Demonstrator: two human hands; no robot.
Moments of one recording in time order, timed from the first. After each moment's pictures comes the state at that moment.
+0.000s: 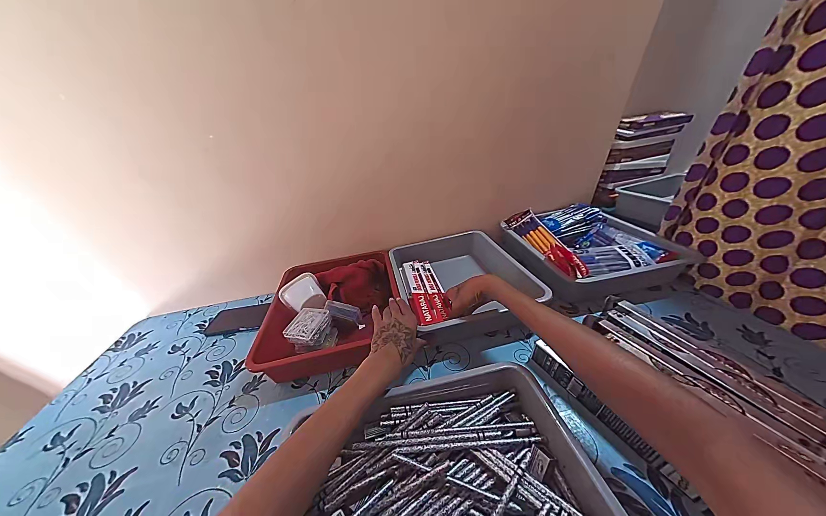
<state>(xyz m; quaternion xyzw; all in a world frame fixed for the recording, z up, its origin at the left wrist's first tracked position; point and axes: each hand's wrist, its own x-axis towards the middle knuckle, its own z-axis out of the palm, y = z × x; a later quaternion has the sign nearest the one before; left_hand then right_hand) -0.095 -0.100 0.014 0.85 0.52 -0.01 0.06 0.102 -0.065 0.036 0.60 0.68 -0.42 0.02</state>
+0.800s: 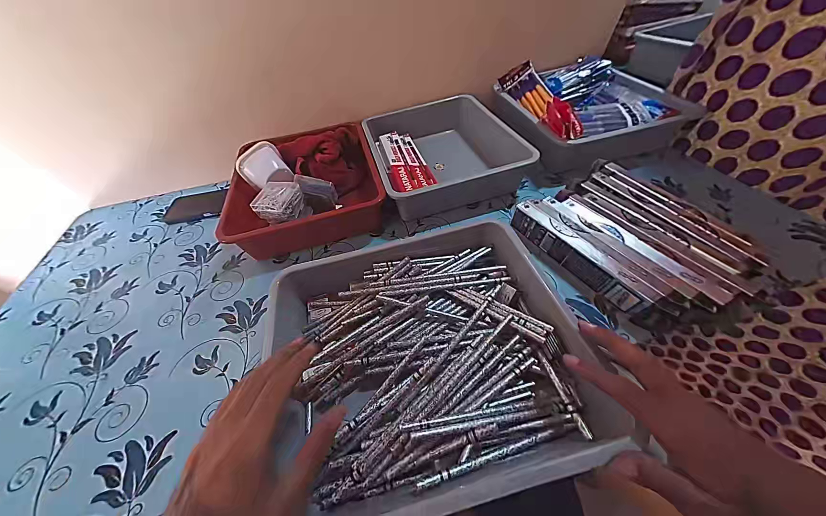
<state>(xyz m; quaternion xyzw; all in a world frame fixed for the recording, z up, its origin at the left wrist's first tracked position) -0.308 -0.345 -0.005 0.88 0.38 0.27 0.07 0.068 -0.491 -0.036 0.55 0.79 -0.02 -0.27</state>
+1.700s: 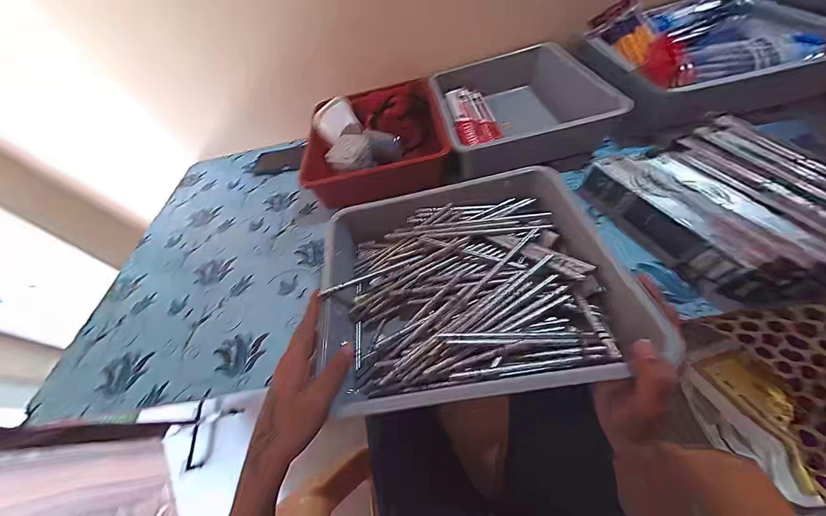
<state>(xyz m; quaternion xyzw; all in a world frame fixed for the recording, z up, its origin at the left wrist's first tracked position) -0.347 -0.371 -0.047 0.69 0.54 0.35 0.34 -0.023 -0.448 -0.113 0.50 0.41 -0.13 -0.75</state>
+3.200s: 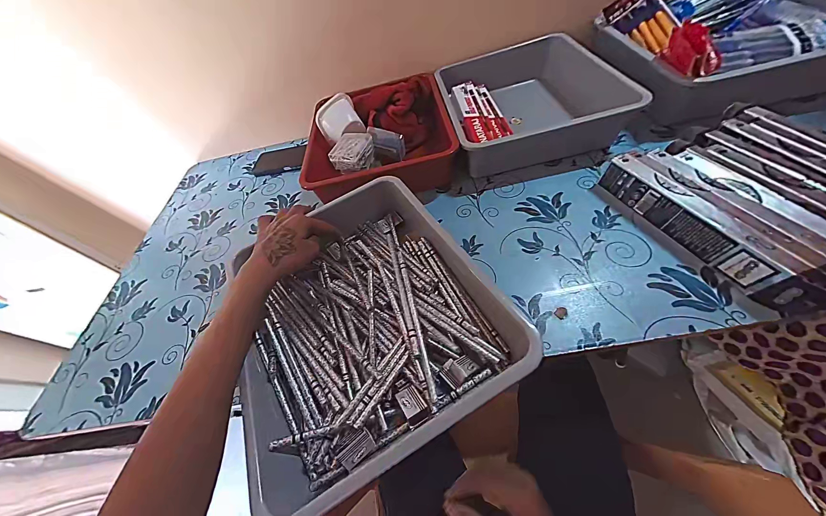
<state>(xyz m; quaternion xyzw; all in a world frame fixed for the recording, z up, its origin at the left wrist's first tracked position) -0.358 -0.150 -0.015 0.86 0.49 0.07 0.08 -0.130 -0.511 -0.160 0.42 0.66 -0.34 -0.52</state>
